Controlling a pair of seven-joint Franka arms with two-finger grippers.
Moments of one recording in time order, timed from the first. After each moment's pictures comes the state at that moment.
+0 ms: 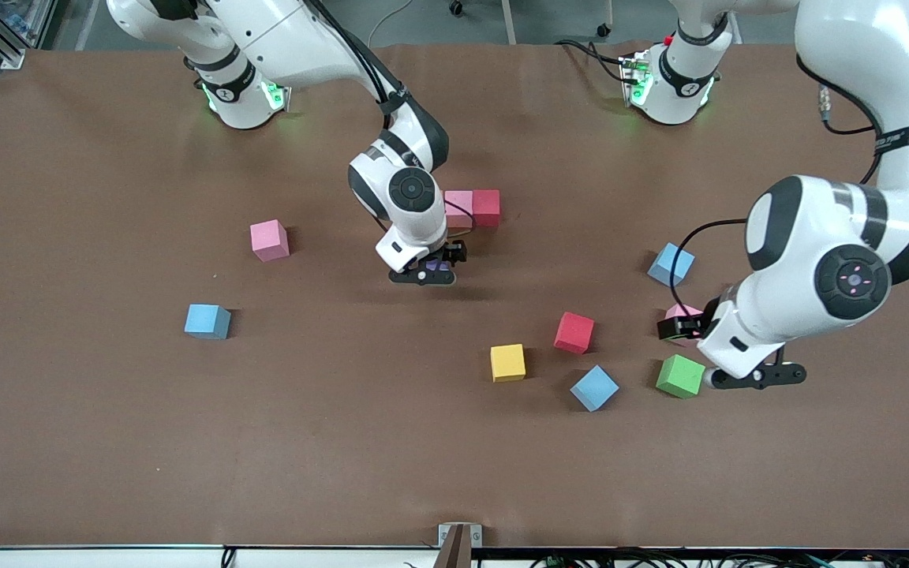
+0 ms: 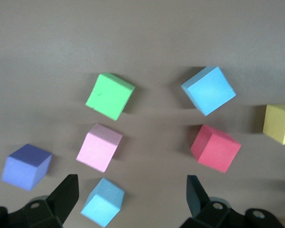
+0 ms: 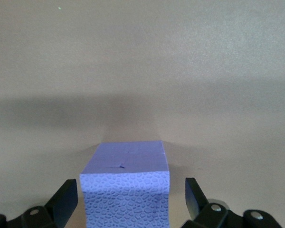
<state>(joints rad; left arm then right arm) -0.15 0.51 -0.10 -1.41 0.02 1.83 -0.32 0.76 0.63 0.04 -1.76 0.05 2.36 0.79</state>
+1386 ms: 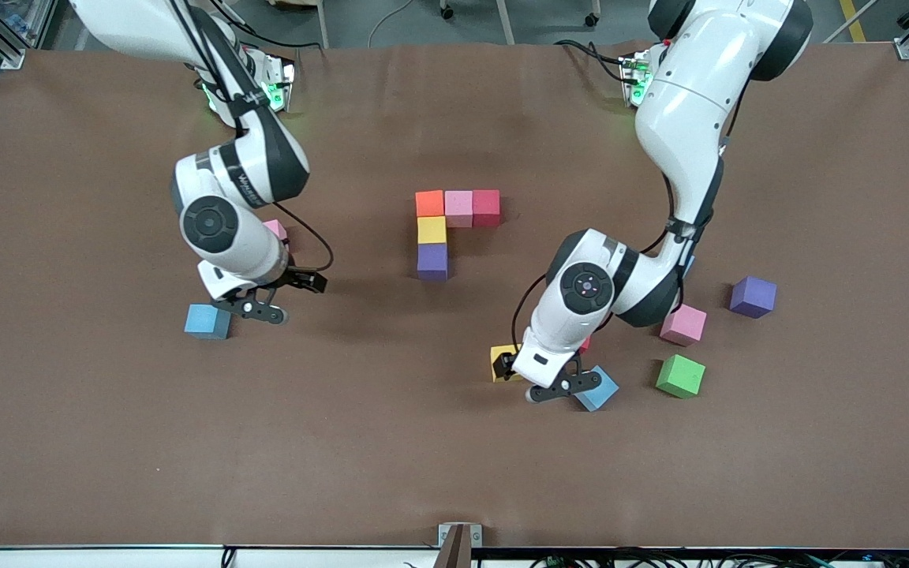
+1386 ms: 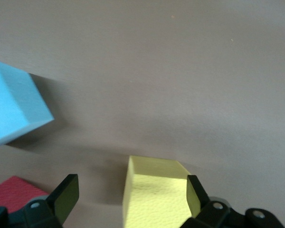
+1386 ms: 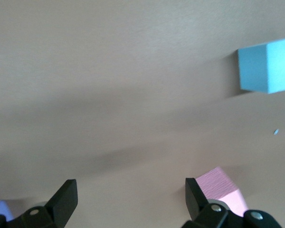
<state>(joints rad) -0.46 0.87 -0.09 -1.31 0.04 2.37 -0.78 0.35 0.29 0.00 -2.01 0.02 2.17 0.57</state>
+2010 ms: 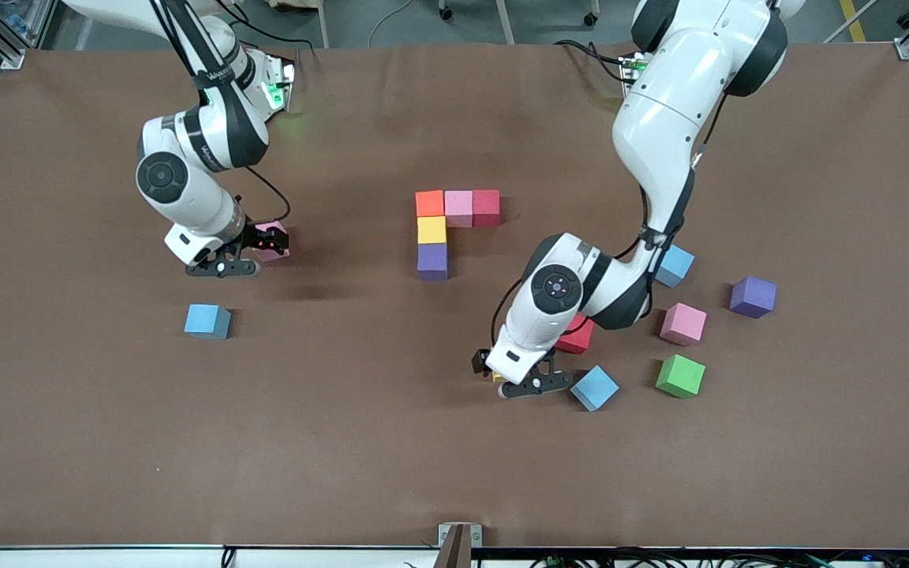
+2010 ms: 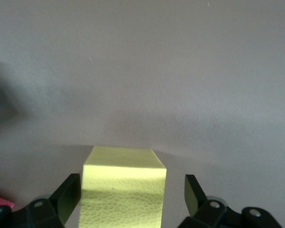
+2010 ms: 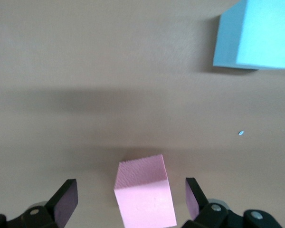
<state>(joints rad) -0.51 0.94 -0.09 -1.25 0.04 2.37 -0.77 0.26 0.07 0.00 -2.46 0.02 2.42 0.17</state>
